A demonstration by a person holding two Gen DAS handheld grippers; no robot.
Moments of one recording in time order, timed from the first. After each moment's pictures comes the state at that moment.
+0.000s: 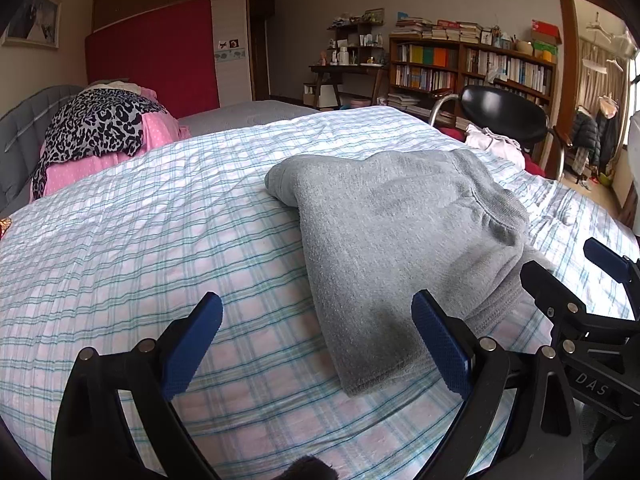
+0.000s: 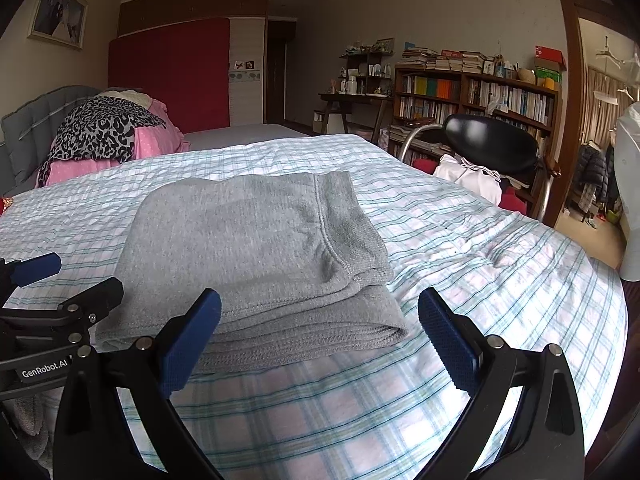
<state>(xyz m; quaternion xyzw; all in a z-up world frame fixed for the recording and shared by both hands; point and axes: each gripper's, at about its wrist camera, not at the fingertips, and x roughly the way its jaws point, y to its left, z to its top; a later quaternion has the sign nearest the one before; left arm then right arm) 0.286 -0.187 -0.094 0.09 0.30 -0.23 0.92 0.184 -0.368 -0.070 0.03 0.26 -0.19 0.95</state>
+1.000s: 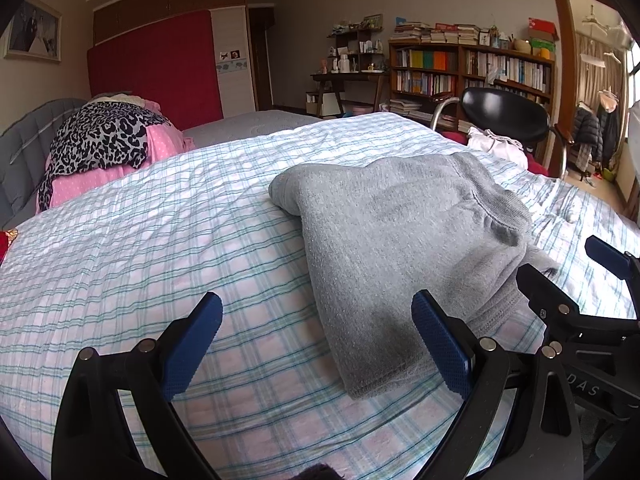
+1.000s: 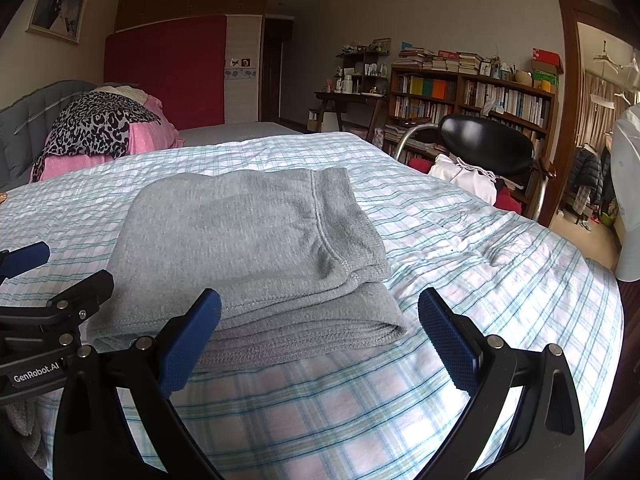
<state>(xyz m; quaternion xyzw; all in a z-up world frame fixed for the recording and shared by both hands) 0.281 -0.188 -0.093 0.10 0.28 -0.23 0.93 0.184 -0.368 -0.075 0.03 0.26 -0.20 0.94</state>
